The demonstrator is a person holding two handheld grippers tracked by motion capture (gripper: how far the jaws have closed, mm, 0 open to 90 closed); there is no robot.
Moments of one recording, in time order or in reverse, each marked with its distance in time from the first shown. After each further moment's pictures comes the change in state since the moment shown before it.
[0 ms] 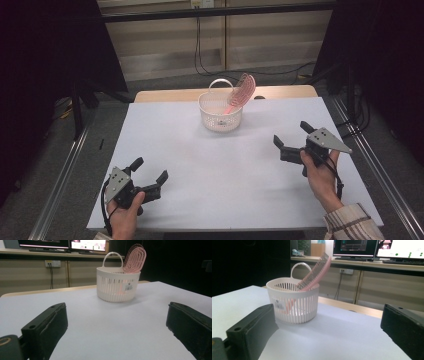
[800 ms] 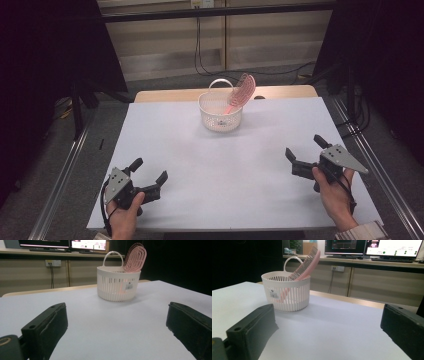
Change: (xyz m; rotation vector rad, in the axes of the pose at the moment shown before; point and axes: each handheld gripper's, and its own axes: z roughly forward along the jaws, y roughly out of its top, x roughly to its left) left arm 0.000 0.000 -0.001 0.008 0.003 0.003; right arm -0.003 -0.017 -0.044 -0.003 -0.069 0.009
